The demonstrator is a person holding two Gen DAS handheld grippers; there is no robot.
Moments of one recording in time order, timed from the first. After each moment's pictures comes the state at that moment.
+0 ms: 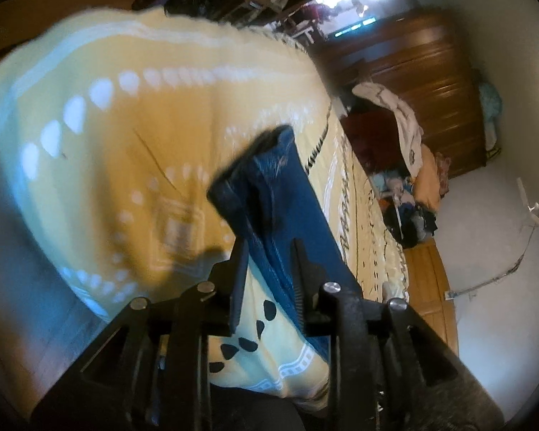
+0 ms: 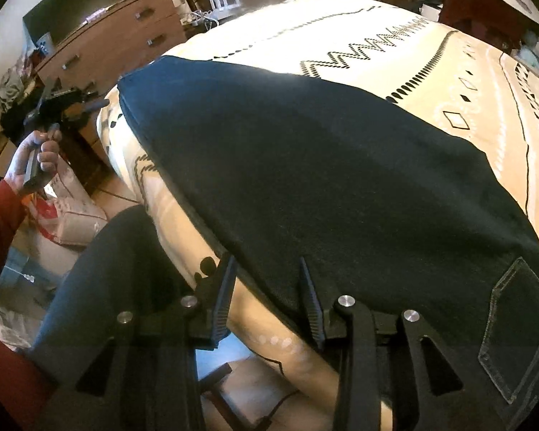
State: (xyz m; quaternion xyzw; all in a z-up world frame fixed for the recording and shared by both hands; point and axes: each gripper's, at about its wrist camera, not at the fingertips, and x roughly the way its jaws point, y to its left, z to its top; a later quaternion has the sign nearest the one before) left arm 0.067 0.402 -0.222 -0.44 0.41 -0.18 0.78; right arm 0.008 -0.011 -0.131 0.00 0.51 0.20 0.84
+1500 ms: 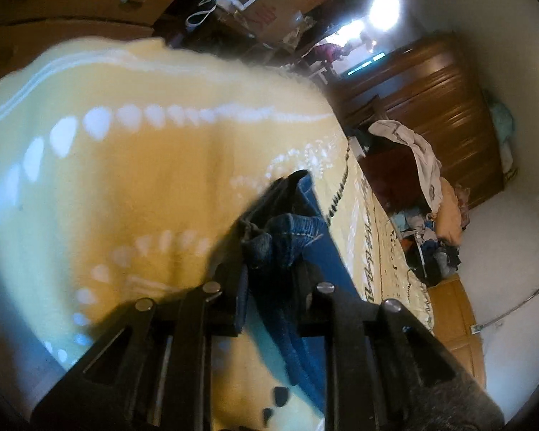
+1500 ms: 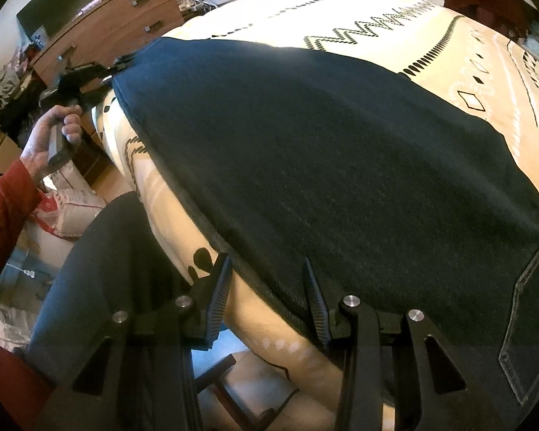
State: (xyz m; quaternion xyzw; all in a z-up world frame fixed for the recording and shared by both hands) left arm 0.103 0.384 -0.209 -0.41 0.34 -0.10 0.84; right arm 0.012 -0.009 -0.153 0.01 0.53 0.20 0.82
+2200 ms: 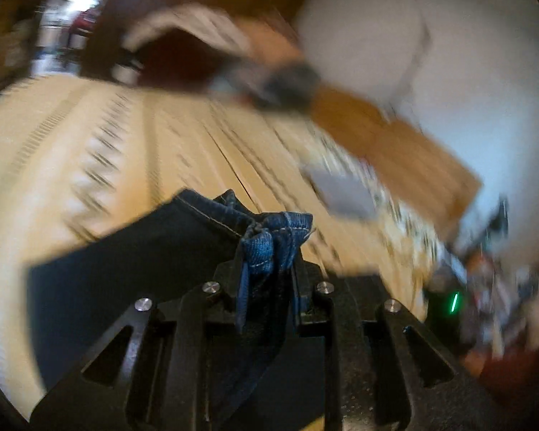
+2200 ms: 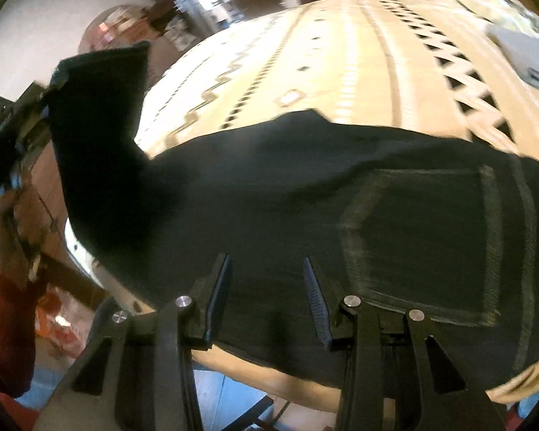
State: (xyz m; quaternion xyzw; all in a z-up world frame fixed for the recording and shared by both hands) left arm 0.066 -0.026 -0.083 -0.06 0.33 -0.50 0.80; right arm -0.047 -0.201 -0.139 0.25 0.46 0.03 0.85
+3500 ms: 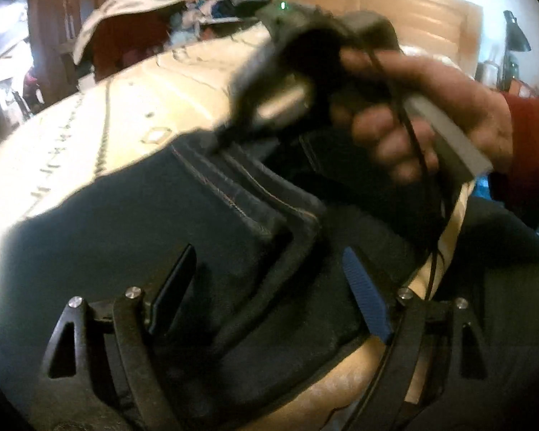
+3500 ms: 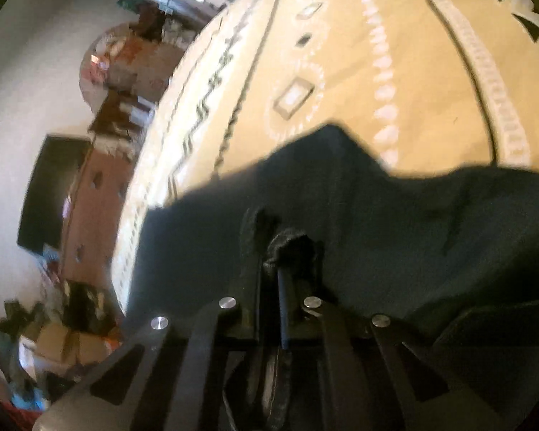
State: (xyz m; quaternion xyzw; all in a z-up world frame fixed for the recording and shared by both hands) left arm -0.041 -0.089 -0.197 0.20 0.33 -0.47 0.80; right arm 0.117 -0.245 -0.210 0.42 0.46 0.12 0.77
